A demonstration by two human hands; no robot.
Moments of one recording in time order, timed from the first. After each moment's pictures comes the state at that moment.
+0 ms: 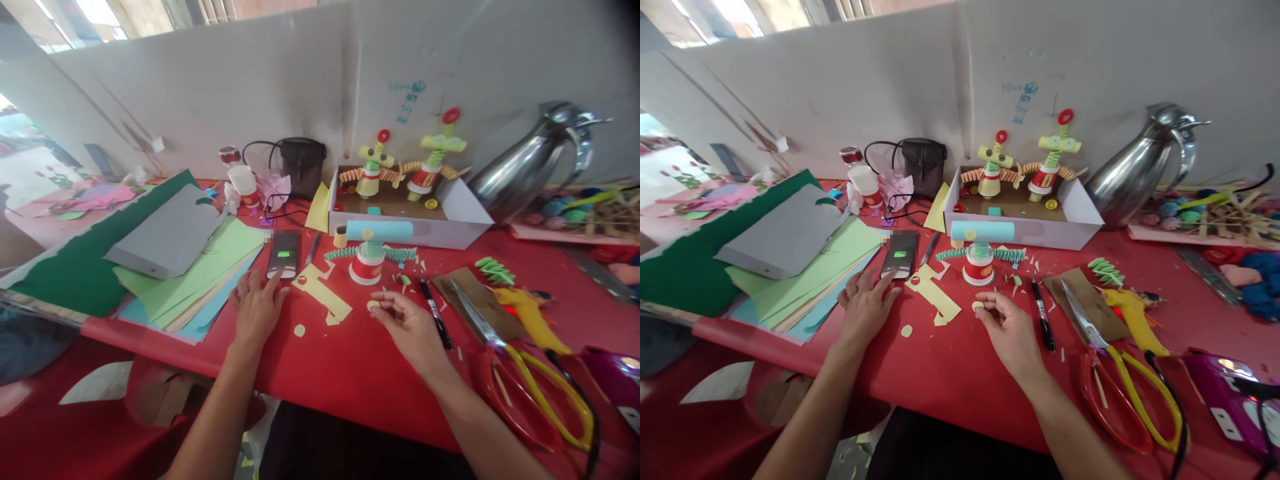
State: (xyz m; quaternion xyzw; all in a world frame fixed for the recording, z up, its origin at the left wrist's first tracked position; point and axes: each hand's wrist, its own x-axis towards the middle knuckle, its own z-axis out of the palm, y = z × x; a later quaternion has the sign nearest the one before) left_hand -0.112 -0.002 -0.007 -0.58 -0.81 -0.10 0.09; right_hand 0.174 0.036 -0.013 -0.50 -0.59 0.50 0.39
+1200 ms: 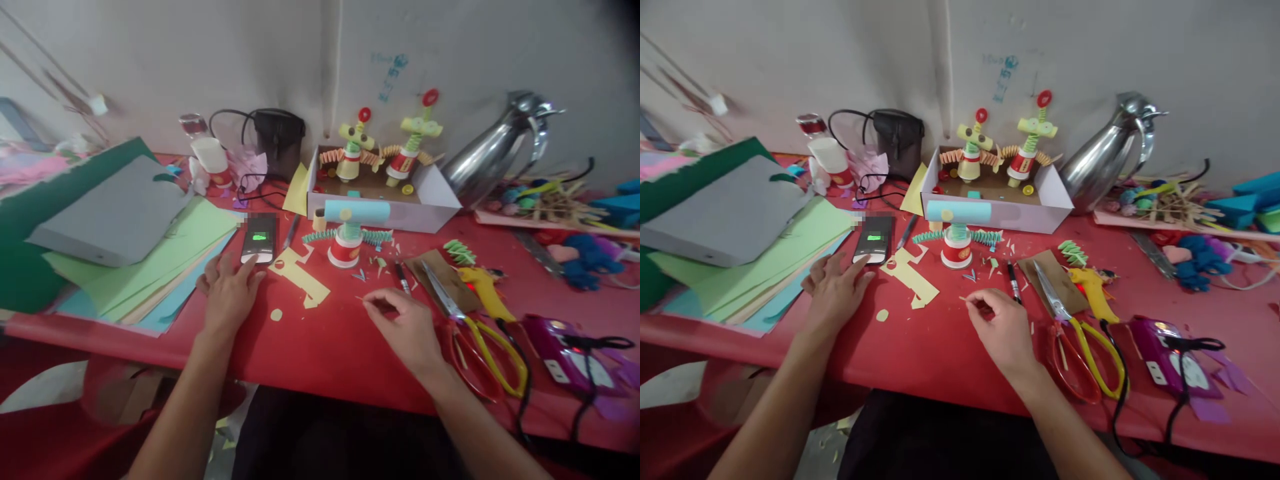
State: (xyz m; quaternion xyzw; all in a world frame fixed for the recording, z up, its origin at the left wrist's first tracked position) left_hand -0.109 0.002 -0.005 -0.58 -0.80 -0.11 0.10; right_hand 0.201 0.016 0.009 -0.52 -0.72 0.28 0.36
